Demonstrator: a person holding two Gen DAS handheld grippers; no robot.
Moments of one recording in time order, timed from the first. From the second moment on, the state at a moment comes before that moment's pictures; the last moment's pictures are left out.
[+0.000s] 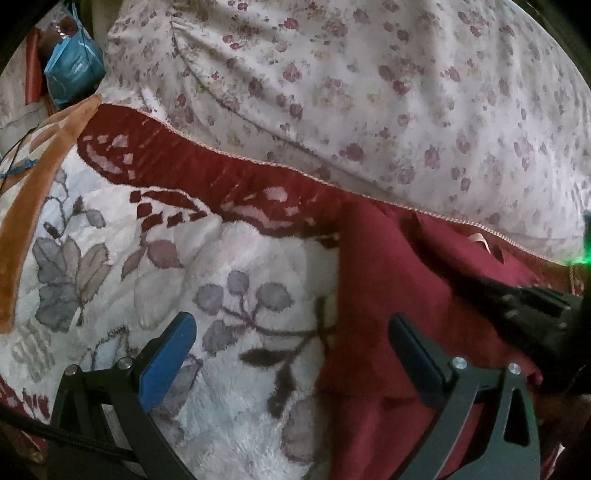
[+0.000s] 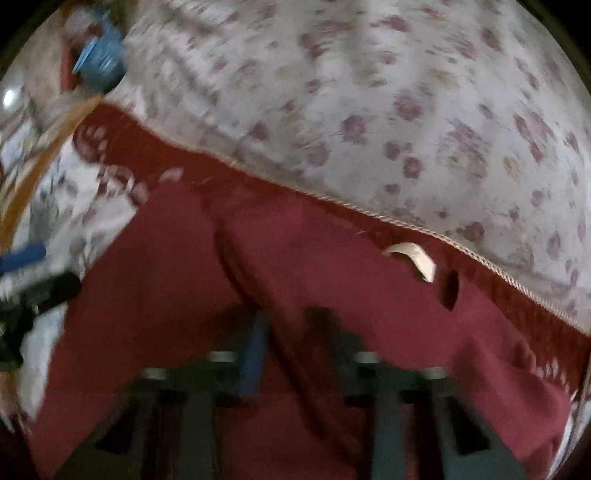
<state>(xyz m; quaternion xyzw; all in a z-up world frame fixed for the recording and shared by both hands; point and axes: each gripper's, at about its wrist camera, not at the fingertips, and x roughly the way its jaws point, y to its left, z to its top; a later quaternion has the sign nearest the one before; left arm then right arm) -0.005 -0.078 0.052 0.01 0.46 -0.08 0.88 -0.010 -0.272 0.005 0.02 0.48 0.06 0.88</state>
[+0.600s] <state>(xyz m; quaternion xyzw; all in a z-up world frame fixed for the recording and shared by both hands) -0.012 -0.077 0.066 -0.04 0.43 -0.09 0.90 -0.145 -0.317 0.062 0.10 0.45 0.07 0.89</state>
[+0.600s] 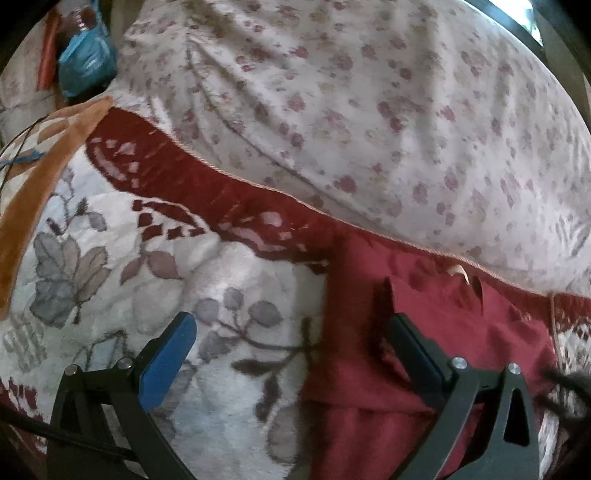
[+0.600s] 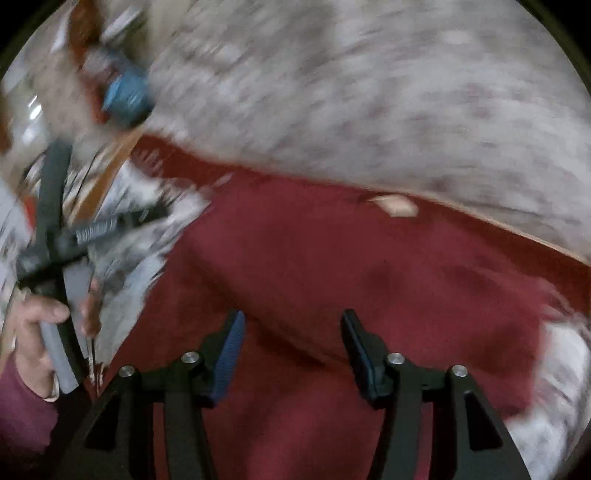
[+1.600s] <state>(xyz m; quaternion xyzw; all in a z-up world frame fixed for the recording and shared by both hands) -0.010 -0.110 0.025 0.04 0.48 -0.08 0.87 -0.176 -0.490 0.028 0.32 0.44 -0.08 0.84</state>
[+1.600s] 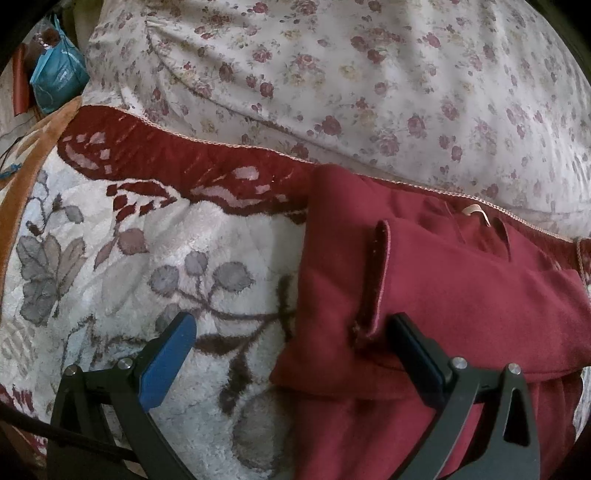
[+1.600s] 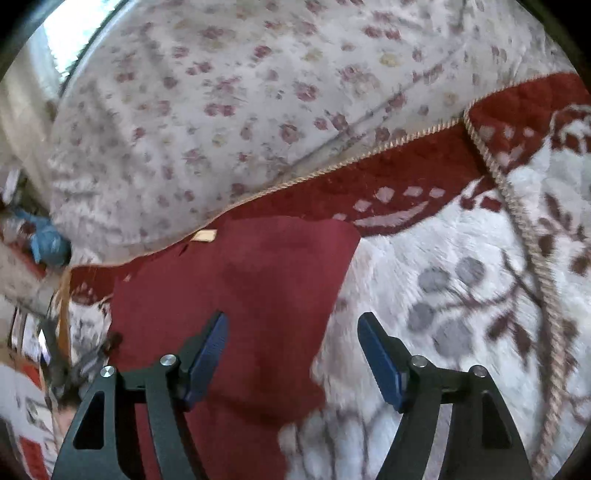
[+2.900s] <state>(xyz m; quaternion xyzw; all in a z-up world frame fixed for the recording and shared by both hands) -0.047 -0.093 0.036 0.03 0.49 -0.12 0.87 -0.245 -0.419 0.042 0.15 0.49 -0.07 0.85</state>
